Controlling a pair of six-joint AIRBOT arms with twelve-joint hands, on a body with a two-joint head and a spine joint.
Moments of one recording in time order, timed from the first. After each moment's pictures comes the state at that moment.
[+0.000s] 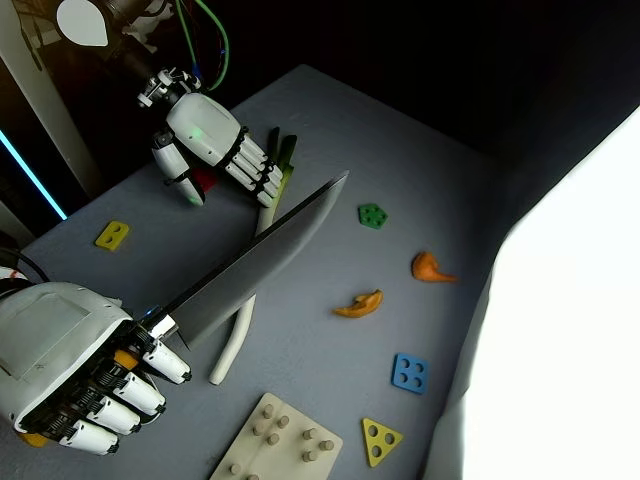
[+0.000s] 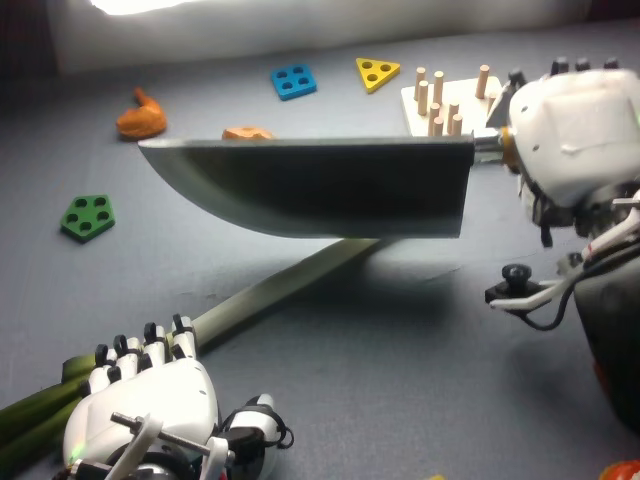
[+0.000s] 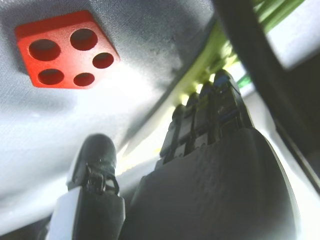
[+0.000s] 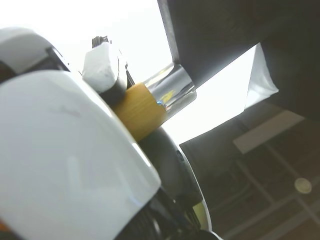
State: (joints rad) left arm 0.82 -1.32 0.54 1.44 1.58 -1.28; right arm -0.67 -1.38 1.09 0.80 1.41 -1.76
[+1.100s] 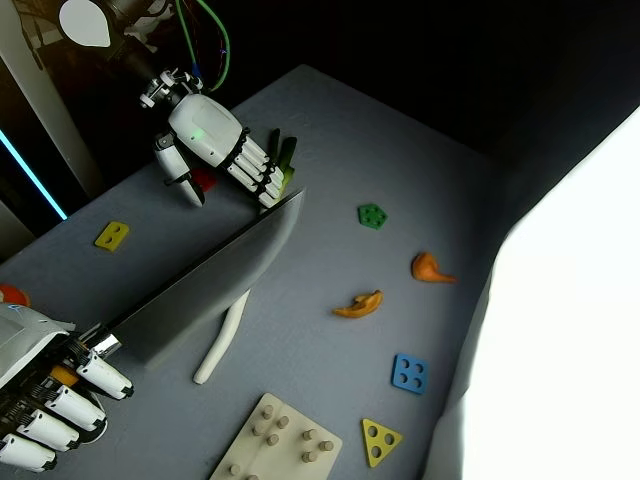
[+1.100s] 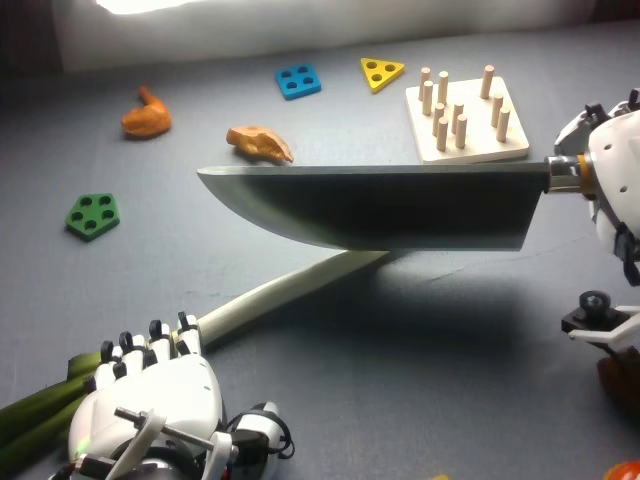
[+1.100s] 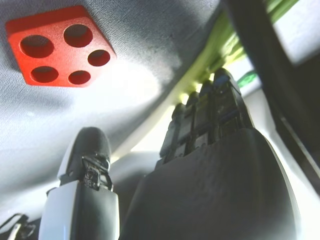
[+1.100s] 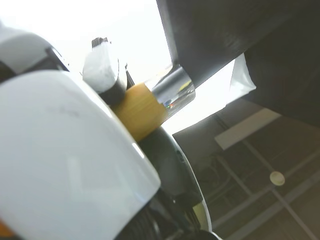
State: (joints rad) left arm 0.81 -1.32 0.54 1.44 1.56 -1.28; right arm -0.84 -1.26 1.02 0.67 1.52 -1.70
